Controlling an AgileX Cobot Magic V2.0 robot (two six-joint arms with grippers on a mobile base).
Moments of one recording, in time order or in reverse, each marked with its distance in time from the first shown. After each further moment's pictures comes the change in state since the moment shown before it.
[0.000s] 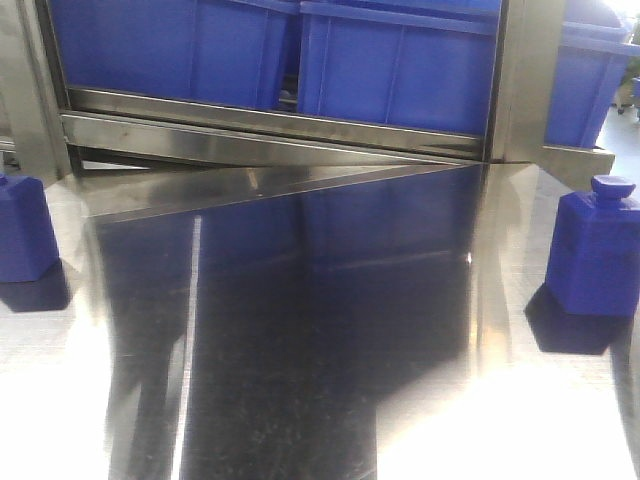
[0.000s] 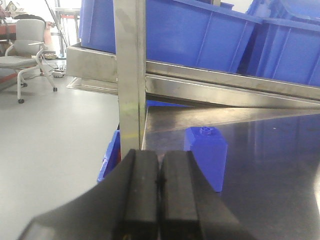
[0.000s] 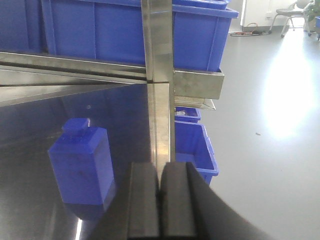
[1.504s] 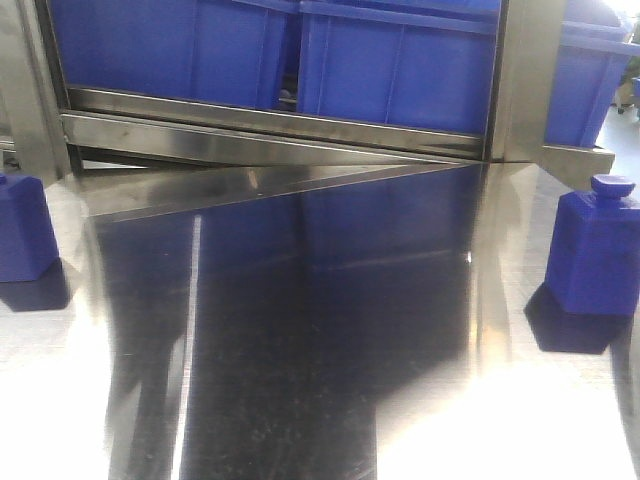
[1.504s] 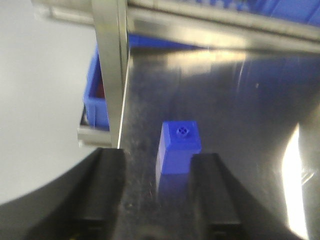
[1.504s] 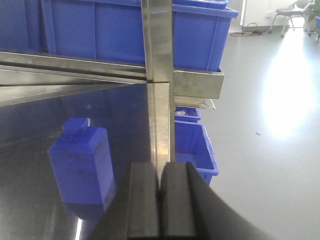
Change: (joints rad) left arm 0.000 0.736 -0.778 -0.064 0.572 0.002; right arm 0.000 0.000 0.000 0.000 0.000 0.000
